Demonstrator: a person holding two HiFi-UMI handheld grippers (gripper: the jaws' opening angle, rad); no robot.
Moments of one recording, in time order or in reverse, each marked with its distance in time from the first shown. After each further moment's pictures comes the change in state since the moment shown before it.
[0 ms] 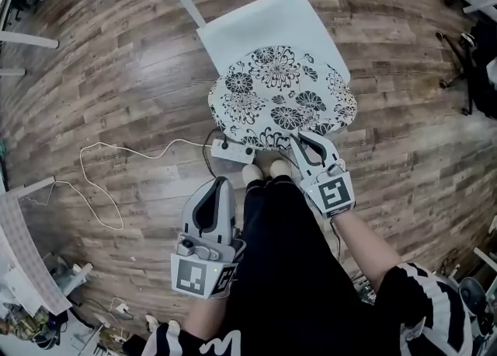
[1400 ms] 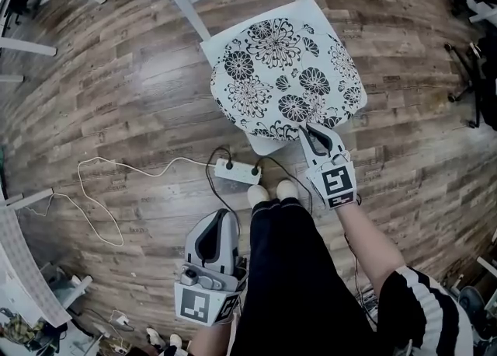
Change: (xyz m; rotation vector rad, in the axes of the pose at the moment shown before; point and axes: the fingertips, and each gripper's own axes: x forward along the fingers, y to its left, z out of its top) left arm 0.011 0.040 -0.036 -0.039 0.012 0.035; right arm 0.091 -0.061 -0.051 -0.050 0.081 -0.074
